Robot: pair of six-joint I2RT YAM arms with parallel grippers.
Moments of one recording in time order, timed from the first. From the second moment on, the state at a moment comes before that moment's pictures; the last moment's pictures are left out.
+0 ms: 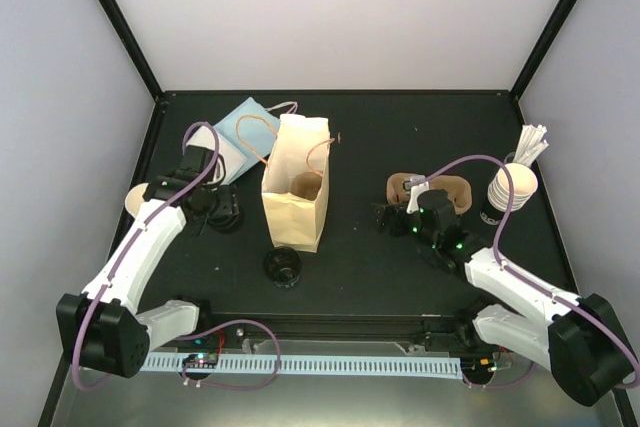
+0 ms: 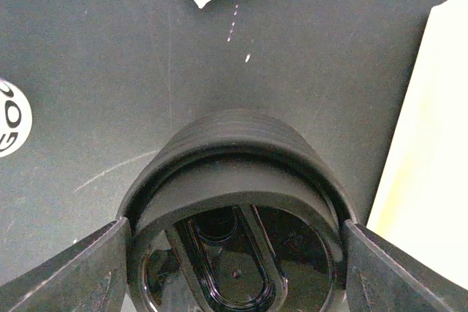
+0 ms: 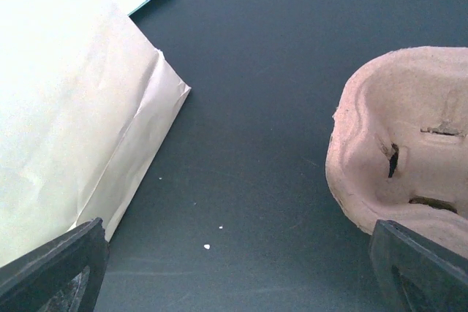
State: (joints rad) left arm -0.18 1.15 0.96 -0.96 -0.08 -0.38; right arm 0.55 1.01 0.42 0.05 -0.04 0.44
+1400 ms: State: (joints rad) left arm -0.40 1.32 0.99 -0.97 -0.25 -0.40; right arm 0.55 1.01 0.42 0.05 -0.06 0.44
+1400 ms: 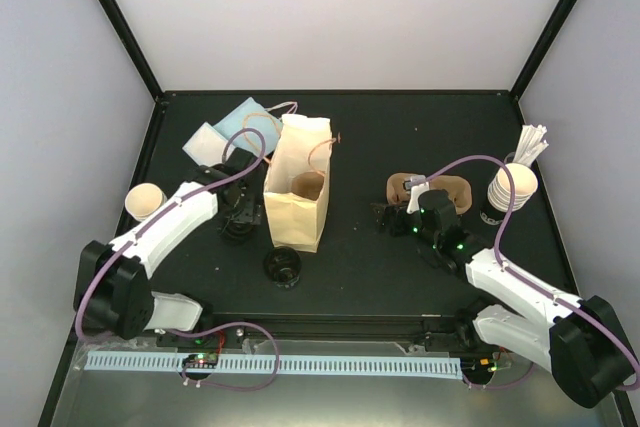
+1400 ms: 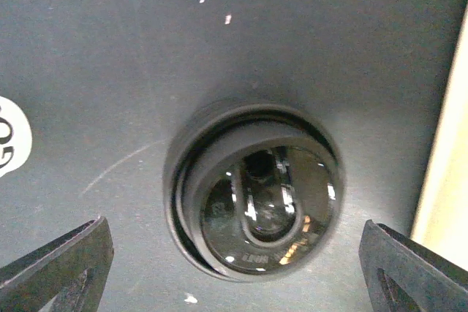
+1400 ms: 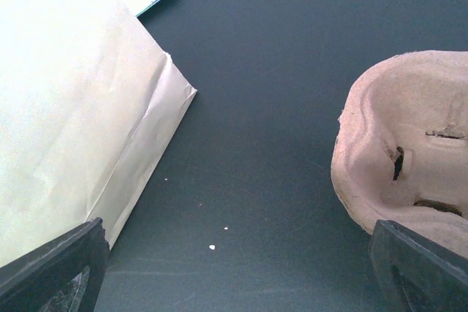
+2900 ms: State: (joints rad) left arm -0.55 1.56 1.03 -1.00 -0.50 -0.49; right arm 0.55 1.01 0.42 0.05 -0.06 0.44
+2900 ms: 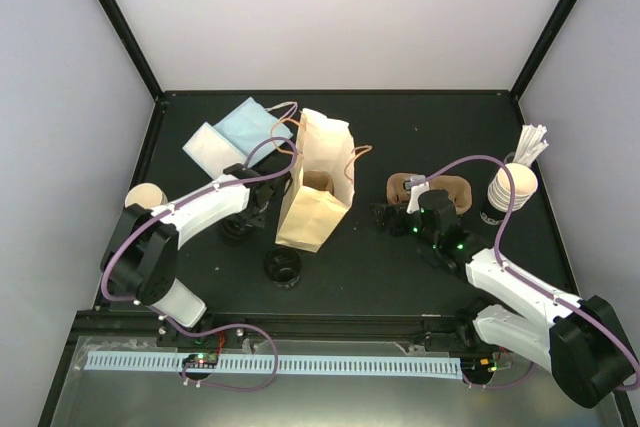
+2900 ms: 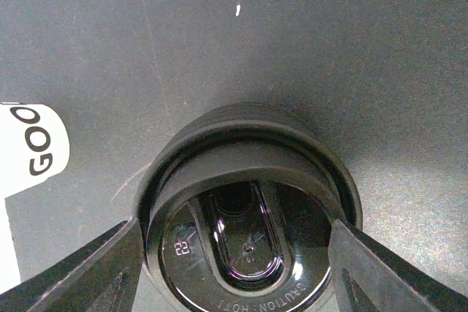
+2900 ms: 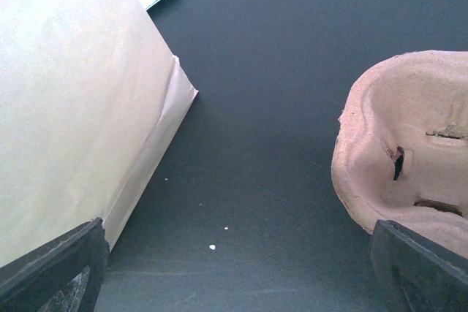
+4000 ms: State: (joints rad) left arm -0.56 1.56 1.03 -1.02 -0.47 -0.47; right arm 0.55 1.02 0.42 0.05 -0.06 0.44
